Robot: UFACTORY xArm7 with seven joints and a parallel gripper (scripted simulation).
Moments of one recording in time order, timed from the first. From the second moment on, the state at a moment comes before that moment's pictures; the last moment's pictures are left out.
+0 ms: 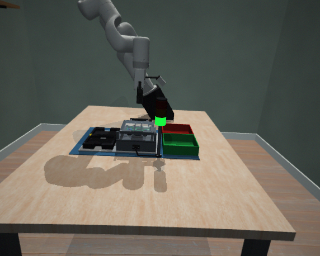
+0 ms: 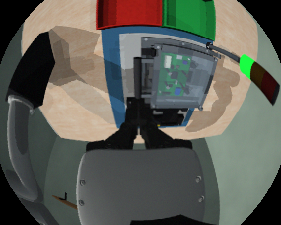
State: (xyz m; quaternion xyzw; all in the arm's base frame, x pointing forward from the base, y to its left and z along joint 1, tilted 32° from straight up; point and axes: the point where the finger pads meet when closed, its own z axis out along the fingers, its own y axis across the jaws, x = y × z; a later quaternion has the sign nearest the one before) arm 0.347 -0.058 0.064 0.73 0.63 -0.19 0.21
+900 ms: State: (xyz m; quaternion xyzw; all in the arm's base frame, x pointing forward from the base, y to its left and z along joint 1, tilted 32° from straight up) arm 0.347 -0.052 0.073 0.73 0.63 -0.19 0.21
